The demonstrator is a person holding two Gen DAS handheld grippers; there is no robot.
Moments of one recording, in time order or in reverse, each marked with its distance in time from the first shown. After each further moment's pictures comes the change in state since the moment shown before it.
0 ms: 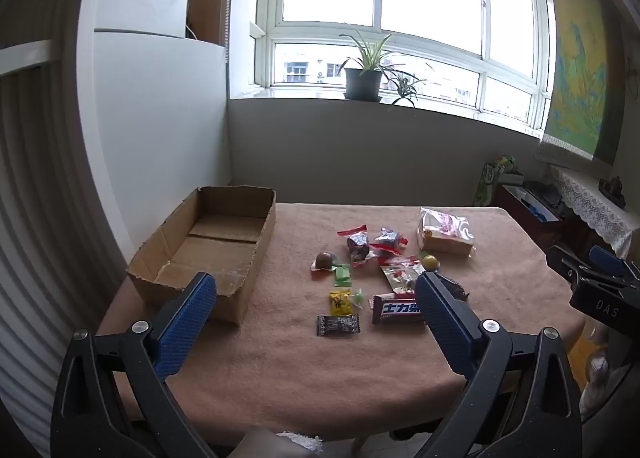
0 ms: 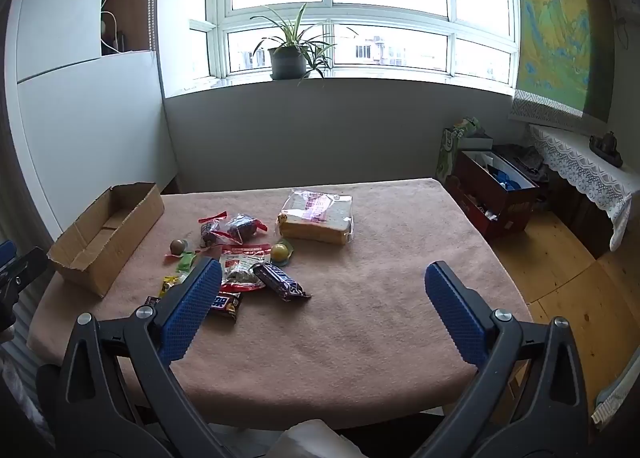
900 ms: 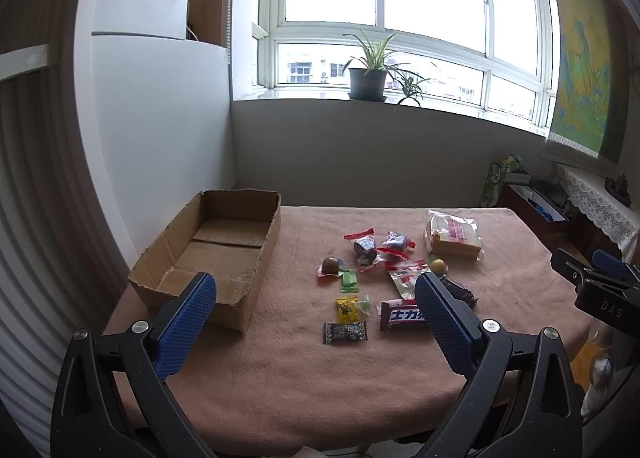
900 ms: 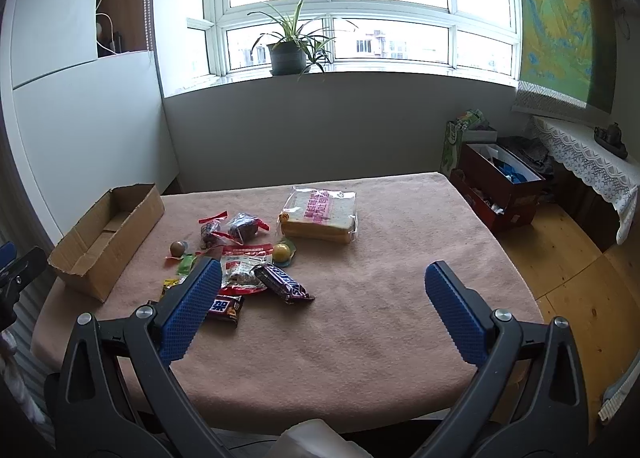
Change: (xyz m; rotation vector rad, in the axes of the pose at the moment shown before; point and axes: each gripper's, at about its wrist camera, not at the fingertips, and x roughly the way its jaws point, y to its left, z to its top) left arm 0.007 0.003 0.007 0.001 0.001 0.018; right arm 0.014 -0.001 0.001 0.009 0.015 0.005
